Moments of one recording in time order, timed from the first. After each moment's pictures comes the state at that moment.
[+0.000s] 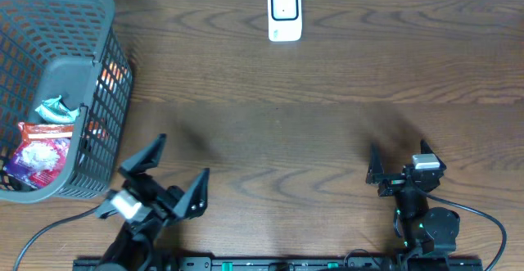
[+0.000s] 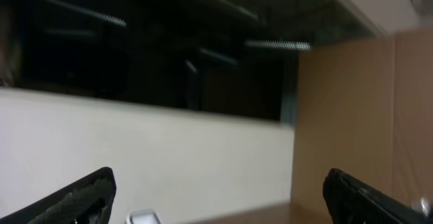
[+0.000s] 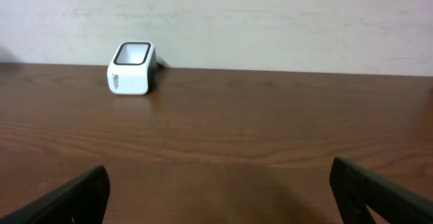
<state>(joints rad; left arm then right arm) -0.03 0.01 0.07 0.58 0.49 -0.49 0.02 0.01 0.01 -0.07 -0.07 -0.01</state>
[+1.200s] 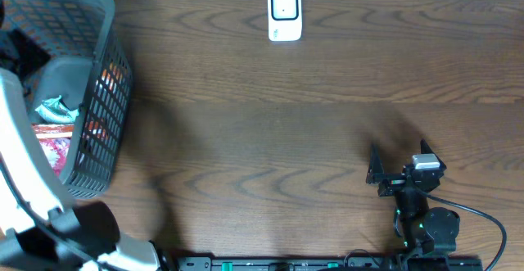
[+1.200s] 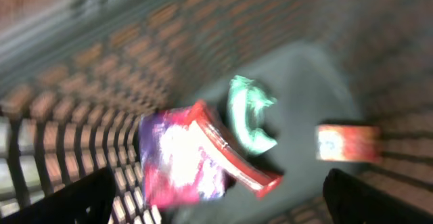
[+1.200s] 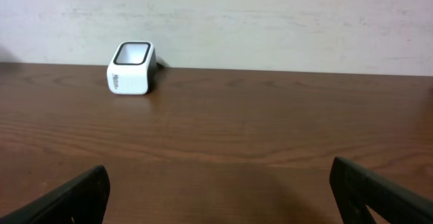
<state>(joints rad) 0.46 1.72 1.99 -1.32 -0.37 -0.40 0.02 0.01 0.01 -0.07 -0.07 -0.01</state>
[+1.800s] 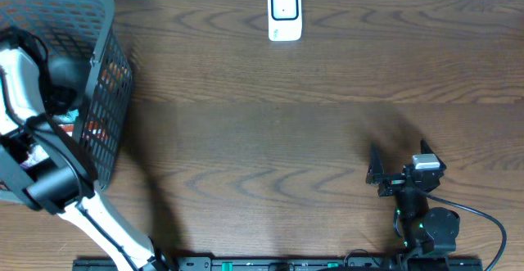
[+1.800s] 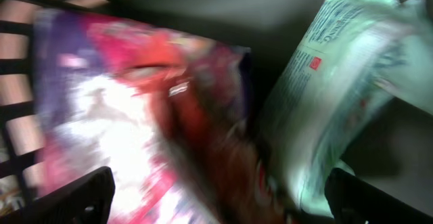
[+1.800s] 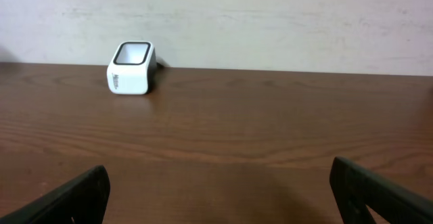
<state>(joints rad) 0.53 2.13 1.86 -1.33 -0.36 -0.77 0.01 0.01 0.01 -0.07 -0.07 -0.01</state>
